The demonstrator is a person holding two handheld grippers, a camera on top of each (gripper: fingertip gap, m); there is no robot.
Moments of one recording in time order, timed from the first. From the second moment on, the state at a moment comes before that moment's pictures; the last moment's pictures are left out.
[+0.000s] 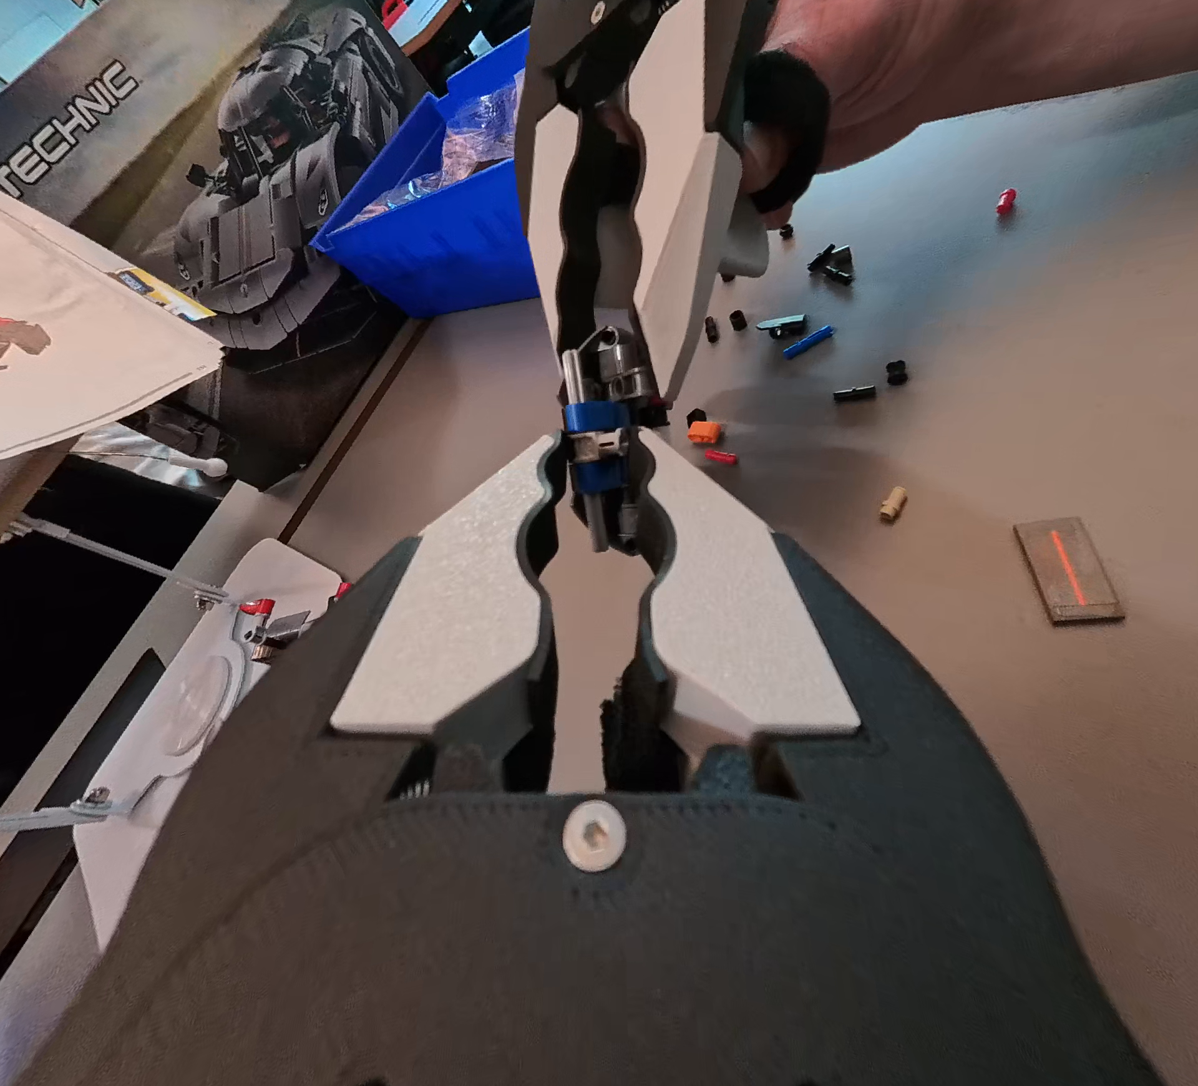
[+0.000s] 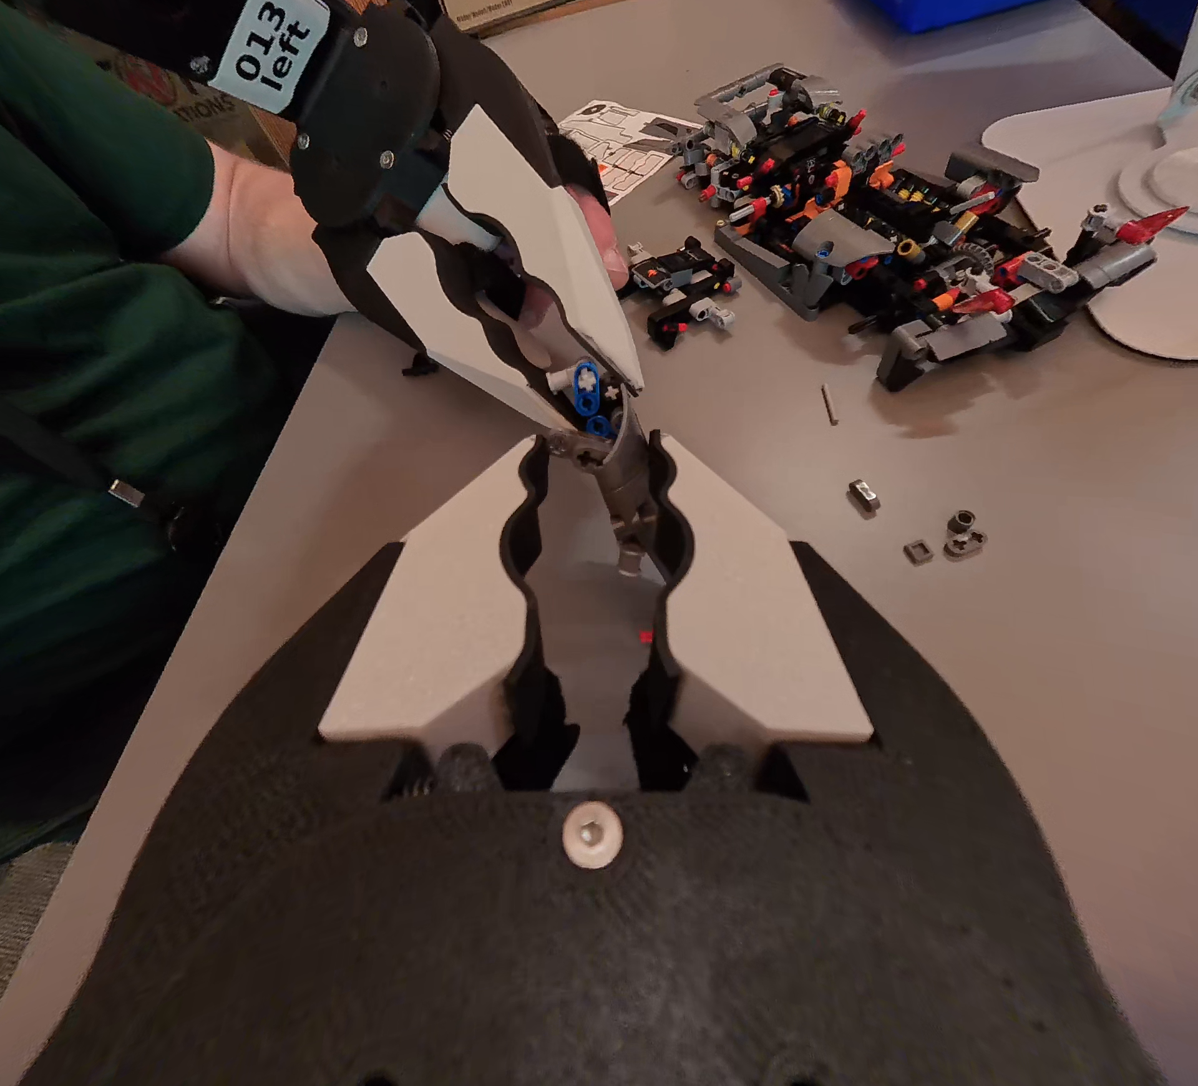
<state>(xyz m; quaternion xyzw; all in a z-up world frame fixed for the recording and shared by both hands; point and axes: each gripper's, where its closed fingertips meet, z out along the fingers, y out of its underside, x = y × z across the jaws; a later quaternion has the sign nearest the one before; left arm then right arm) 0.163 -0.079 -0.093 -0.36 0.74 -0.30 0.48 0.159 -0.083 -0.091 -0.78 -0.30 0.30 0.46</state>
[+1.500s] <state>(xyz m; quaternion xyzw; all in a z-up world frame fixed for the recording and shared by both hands) 0.162 -0.075 -0.096 -0.41 0.71 -0.40 0.41 0.163 -0.076 -0.091 -0.79 -0.25 0.33 0.46</state>
